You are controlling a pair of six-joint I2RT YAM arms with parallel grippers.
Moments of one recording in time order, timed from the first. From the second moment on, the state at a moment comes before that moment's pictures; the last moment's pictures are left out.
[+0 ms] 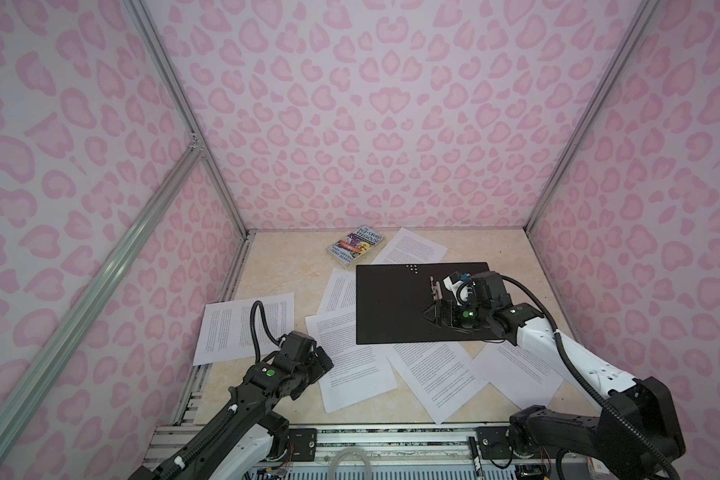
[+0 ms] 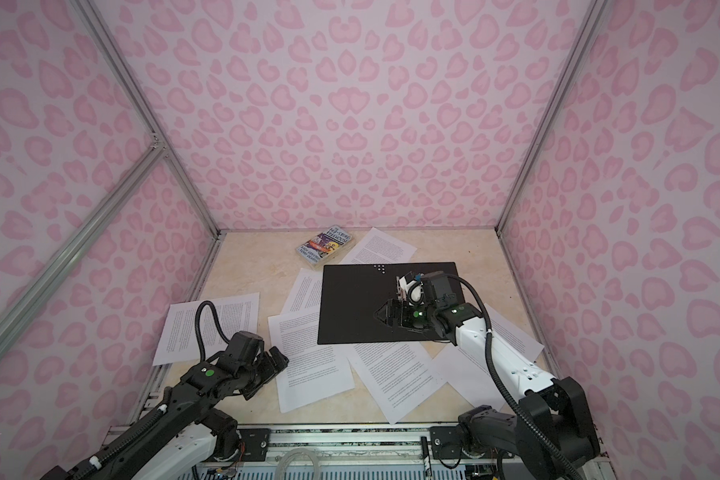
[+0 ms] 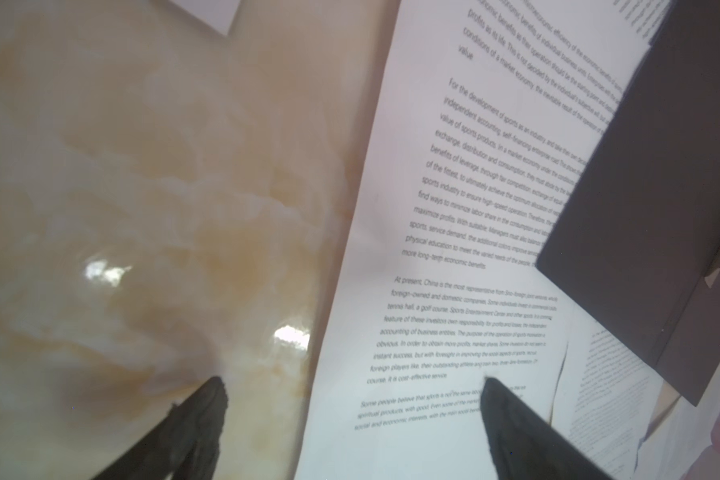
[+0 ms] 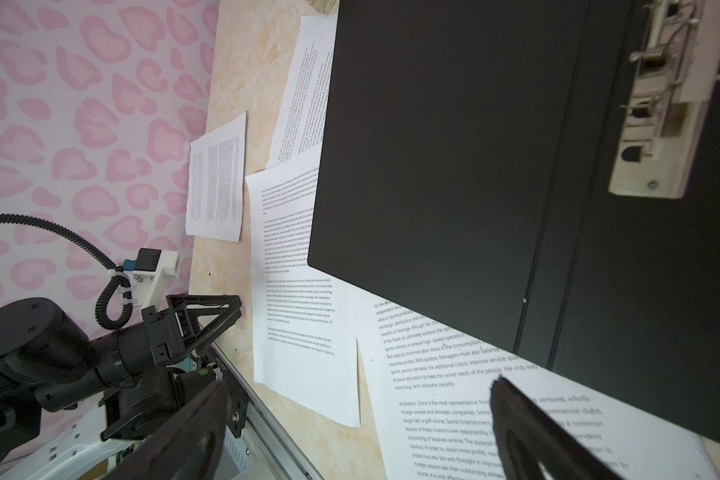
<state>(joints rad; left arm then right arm) -0.42 0.83 0.39 -0.66 0.04 -1.05 0.36 1.25 0.80 -0.41 -0.56 0.53</state>
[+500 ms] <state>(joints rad) -0.12 1.04 0.34 -0.28 0.37 -0.85 0.37 1.30 0.69 -0.11 -0.57 0.73</state>
